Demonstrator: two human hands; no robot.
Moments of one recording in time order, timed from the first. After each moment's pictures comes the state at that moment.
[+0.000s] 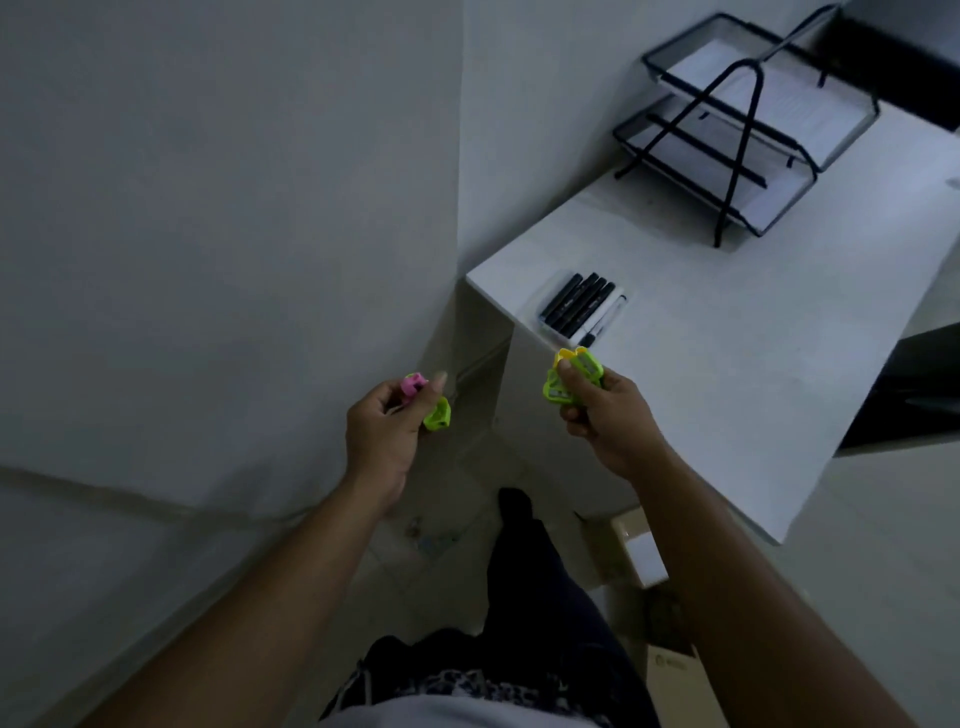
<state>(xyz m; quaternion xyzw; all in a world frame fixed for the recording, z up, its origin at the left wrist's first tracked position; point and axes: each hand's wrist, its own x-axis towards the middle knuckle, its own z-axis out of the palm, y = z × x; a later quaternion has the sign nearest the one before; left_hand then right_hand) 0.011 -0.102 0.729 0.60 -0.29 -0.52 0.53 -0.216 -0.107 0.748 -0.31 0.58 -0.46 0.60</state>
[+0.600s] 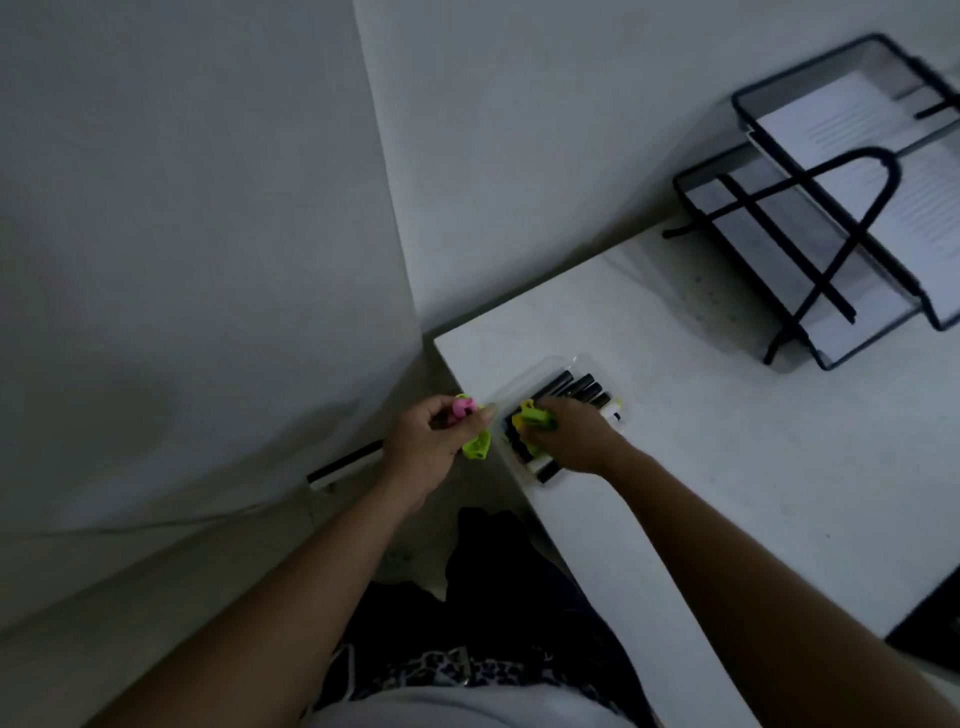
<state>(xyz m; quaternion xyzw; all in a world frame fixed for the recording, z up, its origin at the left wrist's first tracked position) -0.117 -0.273 0.692 0.66 -0.28 -0.55 0.44 -0.304 -0.336 0.685 -0.69 0.60 0.06 0.40</state>
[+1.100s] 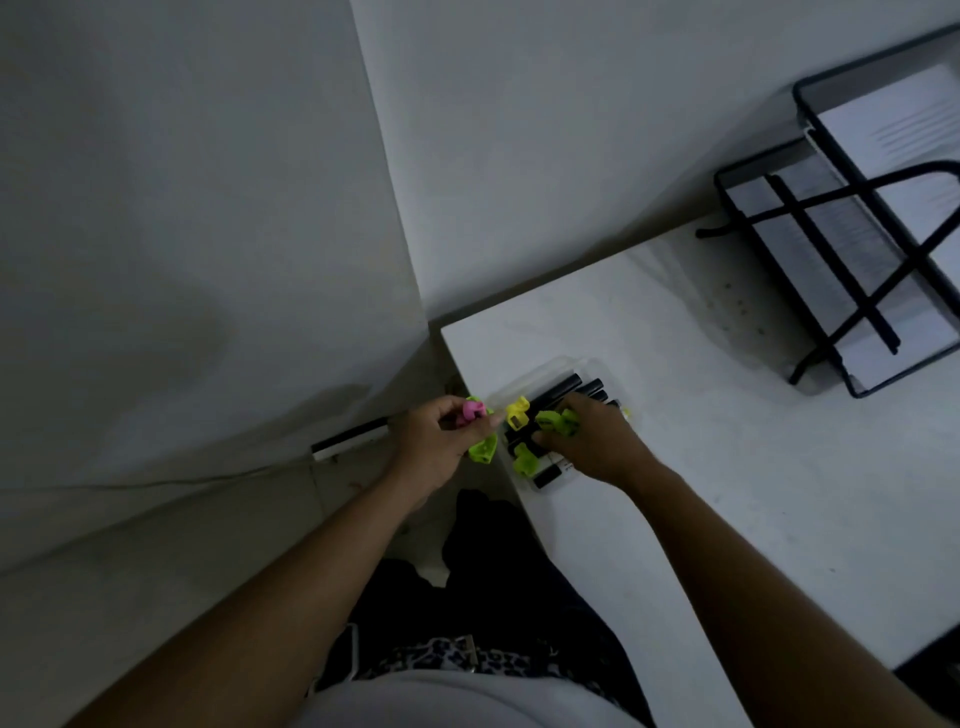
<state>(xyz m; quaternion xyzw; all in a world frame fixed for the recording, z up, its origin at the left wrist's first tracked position) -0.129 -0.279 0.676 0.67 -0.26 -0.56 0.42 -0.324 -0.349 0.689 -0.67 0.60 0.05 0.43</state>
